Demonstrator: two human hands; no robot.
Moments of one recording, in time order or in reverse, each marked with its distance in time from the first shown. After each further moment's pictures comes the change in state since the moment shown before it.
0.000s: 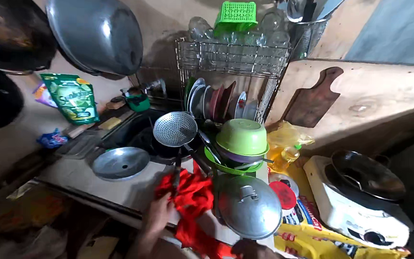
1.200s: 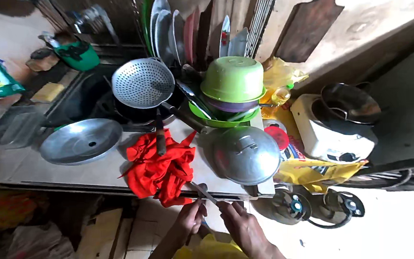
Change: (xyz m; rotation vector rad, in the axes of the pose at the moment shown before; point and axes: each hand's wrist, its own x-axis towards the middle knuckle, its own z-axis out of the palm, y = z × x) left_hand -0.102 -0.002 0.076 -1.118 -0.889 -0.217; right_hand 0.016 0.014 0.147 -0.170 0.572 0.032
